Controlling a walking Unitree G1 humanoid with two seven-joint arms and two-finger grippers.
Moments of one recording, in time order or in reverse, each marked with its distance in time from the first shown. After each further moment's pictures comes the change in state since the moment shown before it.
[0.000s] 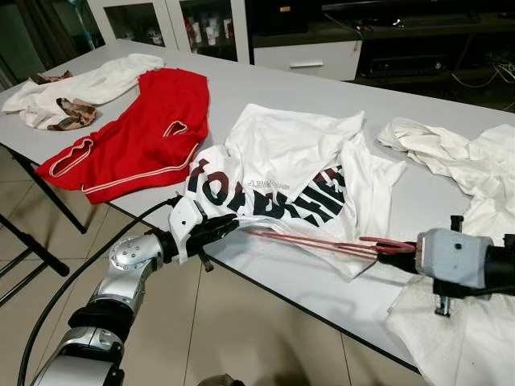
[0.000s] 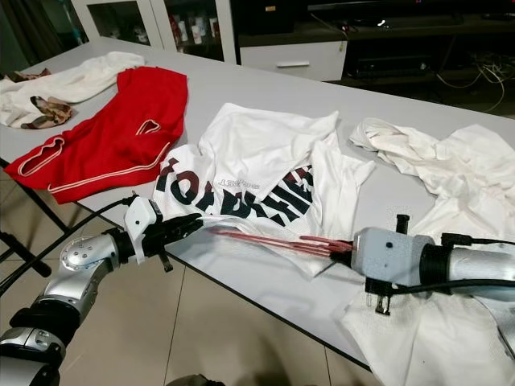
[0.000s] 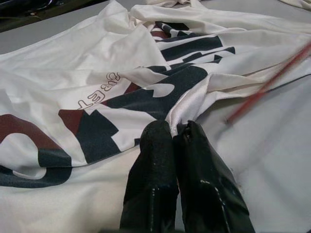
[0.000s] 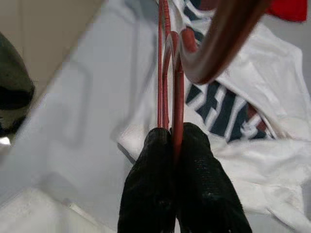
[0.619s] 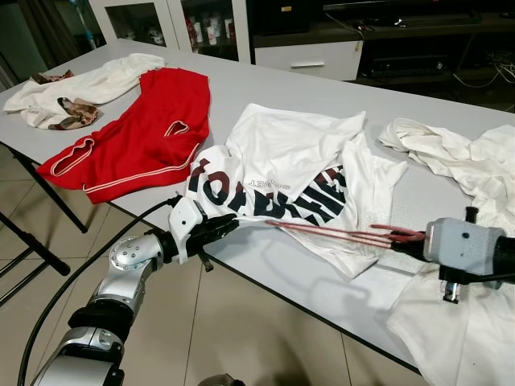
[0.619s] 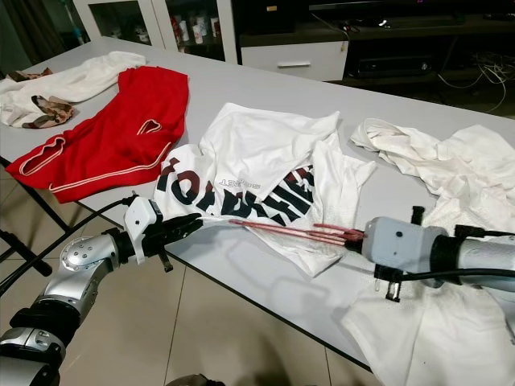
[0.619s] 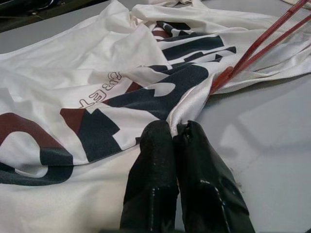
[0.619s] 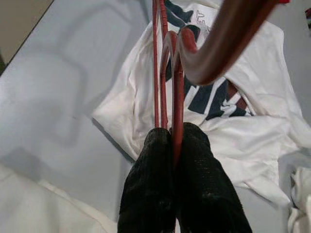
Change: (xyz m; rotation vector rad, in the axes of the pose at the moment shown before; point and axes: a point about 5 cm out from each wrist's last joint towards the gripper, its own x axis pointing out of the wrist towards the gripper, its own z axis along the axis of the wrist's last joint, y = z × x) left arm 0.000 0.000 0.000 0.000 -0.001 0.002; right arm -0.008 -0.009 -0.010 -0.002 0.050 -0.052
